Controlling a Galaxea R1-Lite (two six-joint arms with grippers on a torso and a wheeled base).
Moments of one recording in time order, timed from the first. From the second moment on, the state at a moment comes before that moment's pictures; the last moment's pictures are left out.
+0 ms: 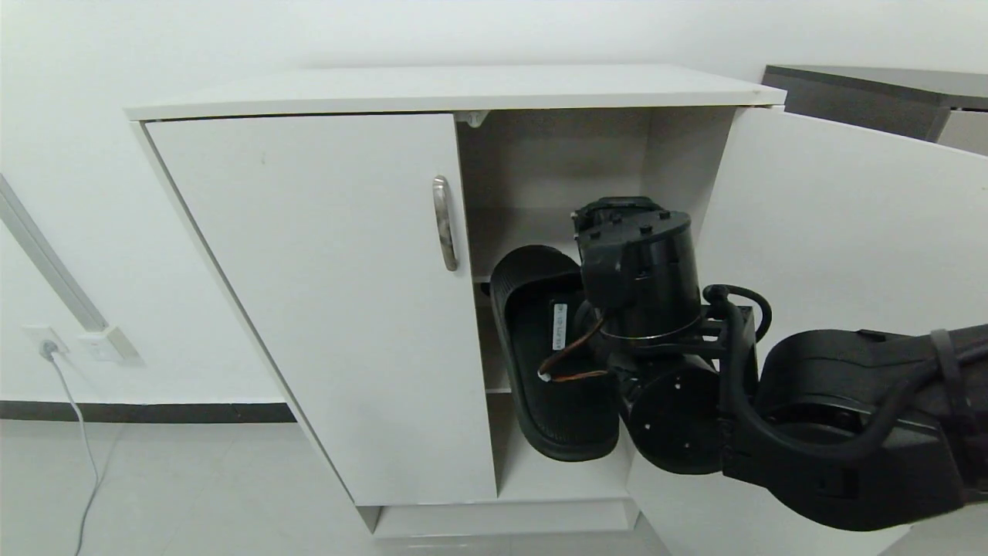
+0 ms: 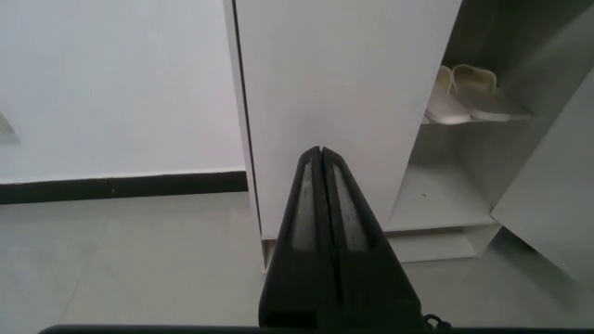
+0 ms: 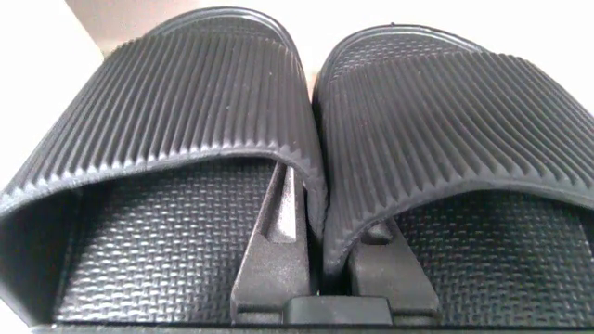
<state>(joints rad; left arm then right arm) 0.00 0.00 0.00 0.00 -0.02 0.00 0.97 1.87 -1.26 -0.36 -0.85 0.26</state>
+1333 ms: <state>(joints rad) 0.00 0.00 0.00 0.00 -0.02 0.00 0.93 1.89 -1.22 -0.37 -0.84 0.27</state>
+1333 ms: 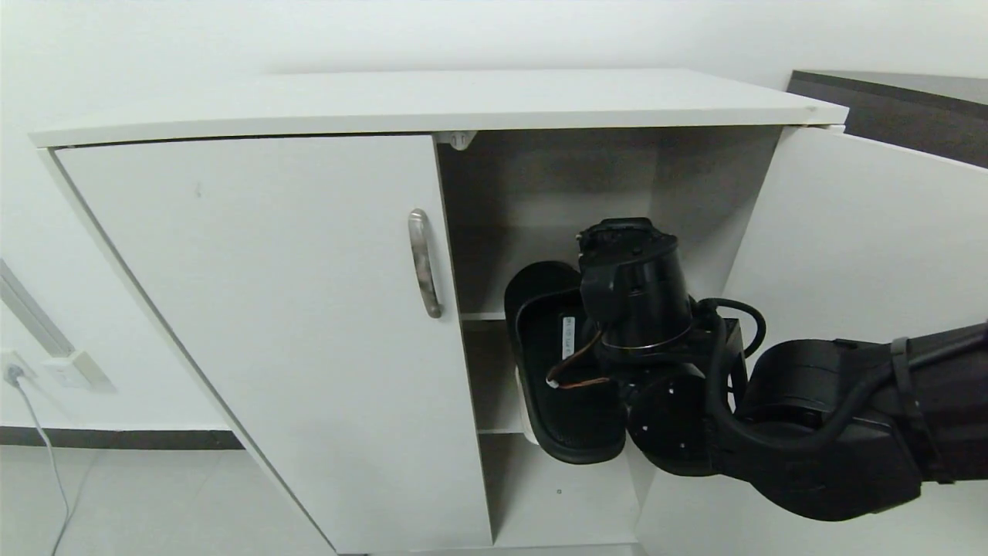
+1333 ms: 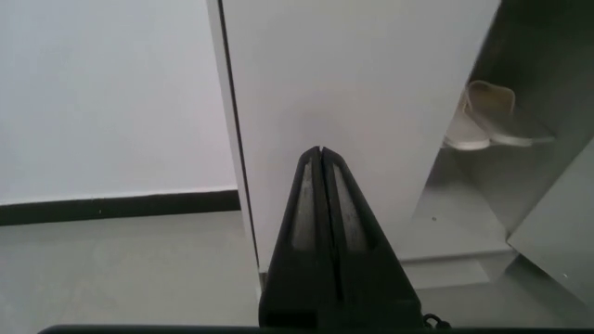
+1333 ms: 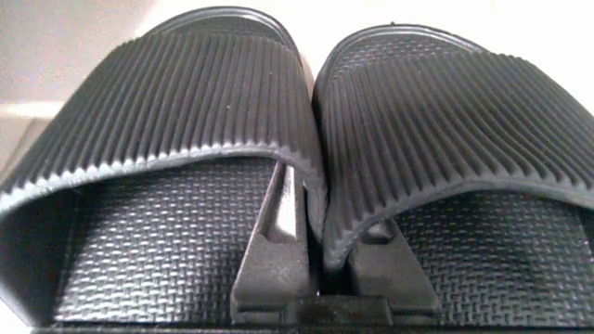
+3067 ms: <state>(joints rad) 0.00 0.00 0.00 0.00 -0.02 0.00 0.75 2.23 -1.94 -0.04 -0.73 0.25</state>
